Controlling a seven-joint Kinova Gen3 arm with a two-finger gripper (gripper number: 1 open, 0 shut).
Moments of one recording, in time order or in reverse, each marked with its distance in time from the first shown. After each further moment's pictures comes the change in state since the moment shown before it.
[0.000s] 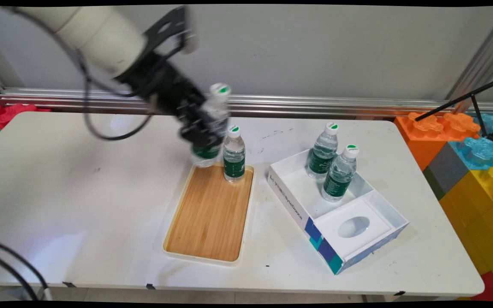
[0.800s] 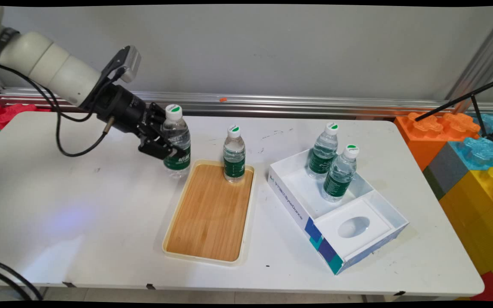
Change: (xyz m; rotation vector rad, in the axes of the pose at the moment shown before) arm -0.135 -0.064 0.024 -0.085 0.124 -0.029
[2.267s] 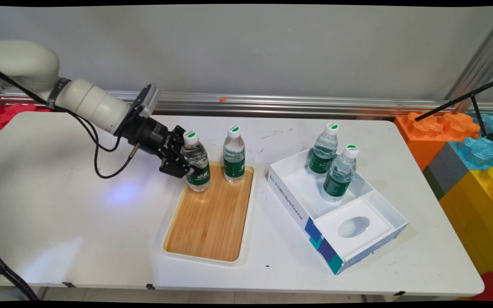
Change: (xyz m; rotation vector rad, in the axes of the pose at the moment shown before) arm -0.061 -0.042 0.088 -0.117 0.133 0.138
